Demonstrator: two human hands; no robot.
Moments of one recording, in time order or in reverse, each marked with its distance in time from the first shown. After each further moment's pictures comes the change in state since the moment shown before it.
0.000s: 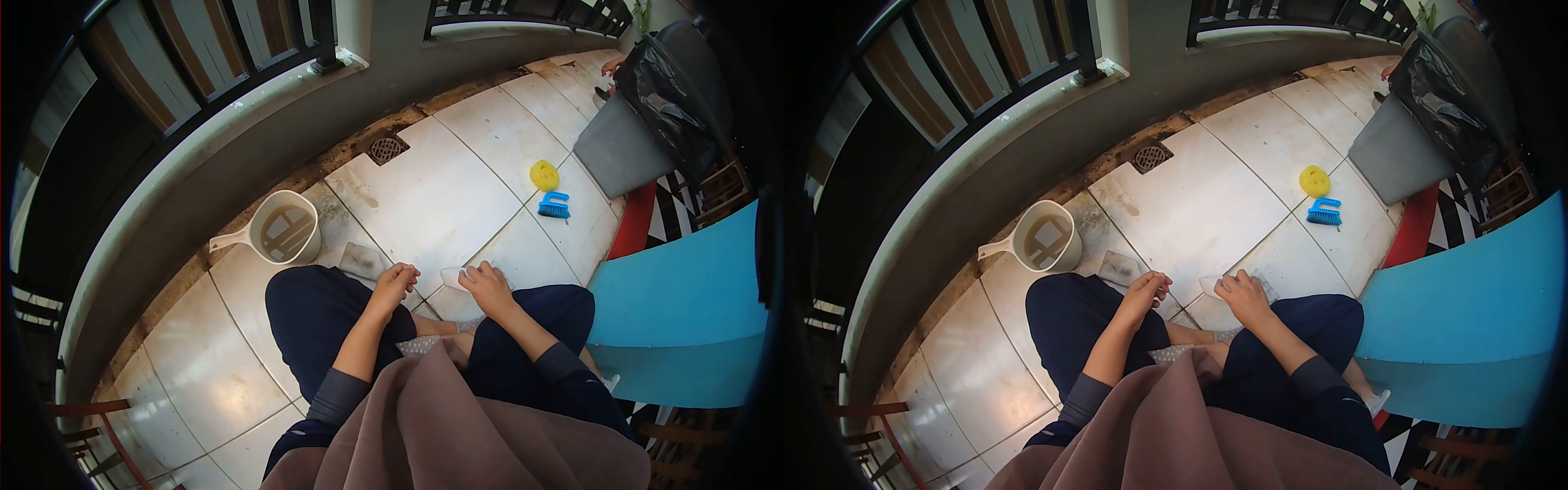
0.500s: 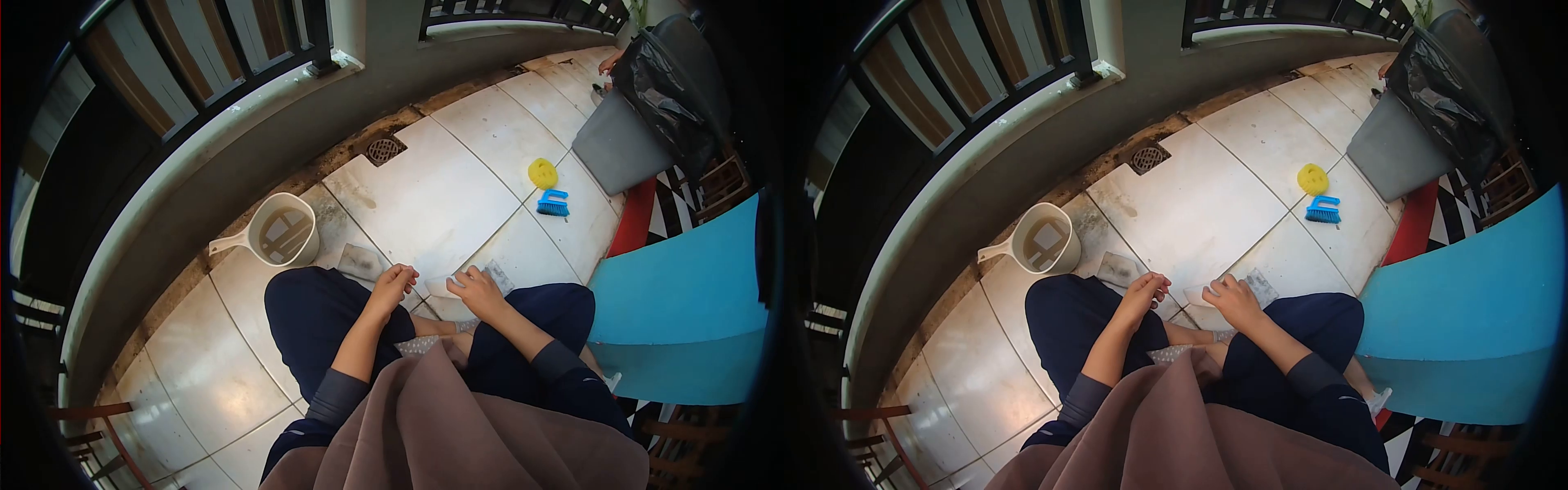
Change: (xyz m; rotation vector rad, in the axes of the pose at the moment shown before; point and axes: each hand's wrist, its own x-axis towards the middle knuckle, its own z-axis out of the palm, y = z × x) left_hand -0.001 0.002 0.000 0.062 -0.013 -0.001; right_hand 0.004 -0.010 0.002 0.078 0.040 -0.049
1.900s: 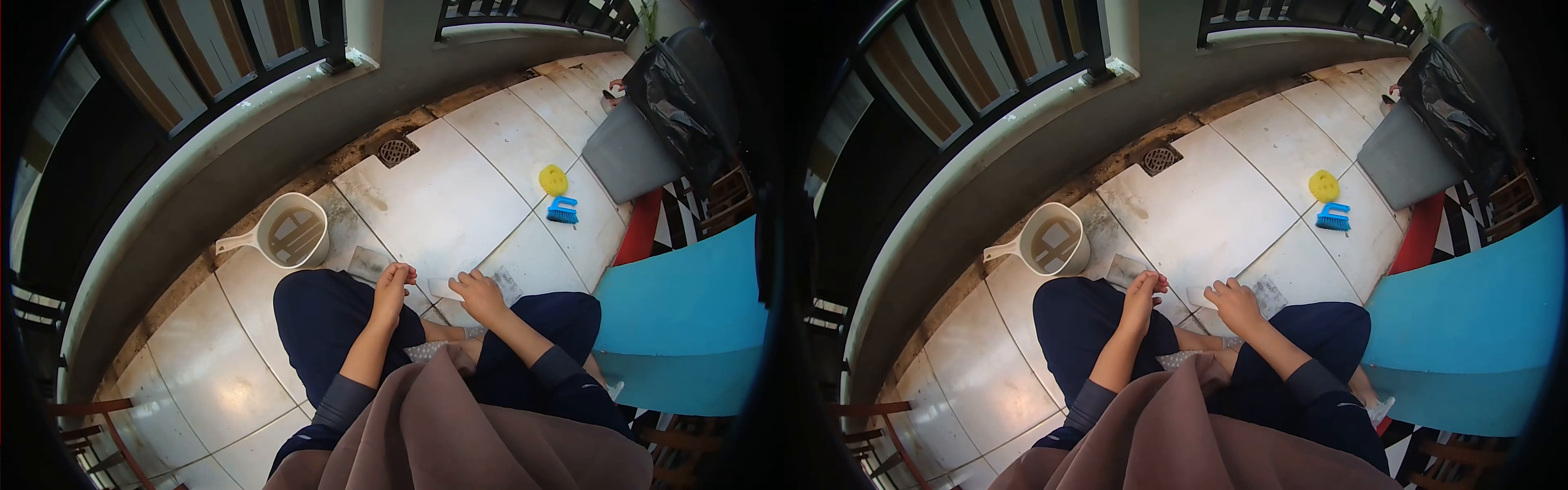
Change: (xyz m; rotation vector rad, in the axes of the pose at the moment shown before) left_hand 0.000 -0.003 -0.006 -0.185 0.212 0.124; right_hand 0.022 -0.009 -0.001 0.114 -0.070 0.133
